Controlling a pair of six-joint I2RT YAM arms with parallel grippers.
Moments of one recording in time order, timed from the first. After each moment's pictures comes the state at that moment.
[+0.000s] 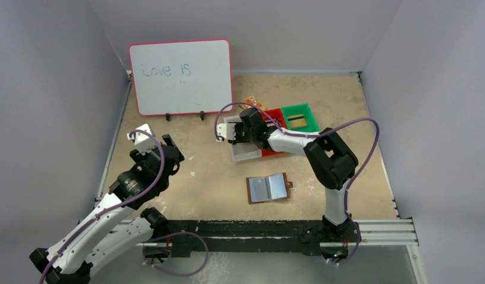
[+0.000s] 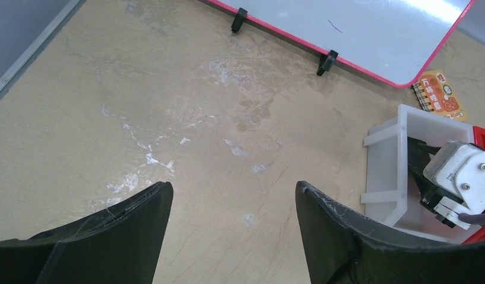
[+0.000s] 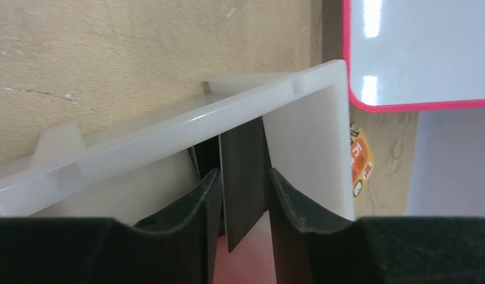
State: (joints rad) left arm -0.69 0.67 0.77 -0.79 -0.87 -0.83; right arm 0.72 1.95 1.21 0.06 -0.08 -0.97
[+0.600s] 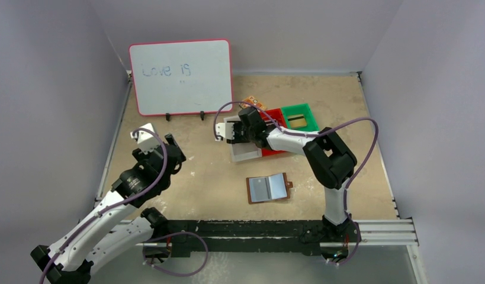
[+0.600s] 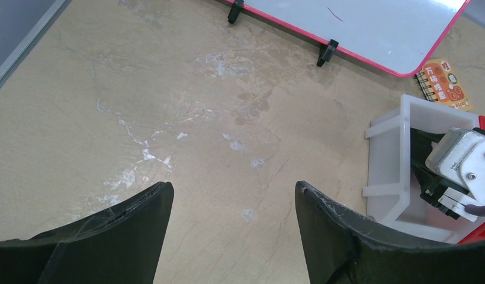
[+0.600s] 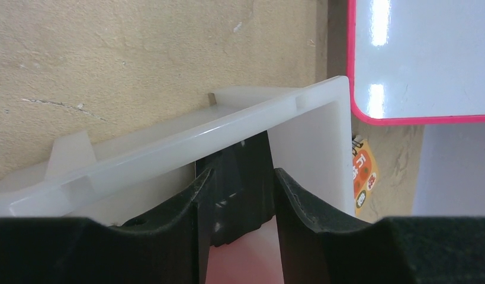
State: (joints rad) left arm -0.69 0.69 0.77 -0.79 -0.84 -0.82; right arm 0.72 1.96 1.24 0.02 -0.11 -0.97
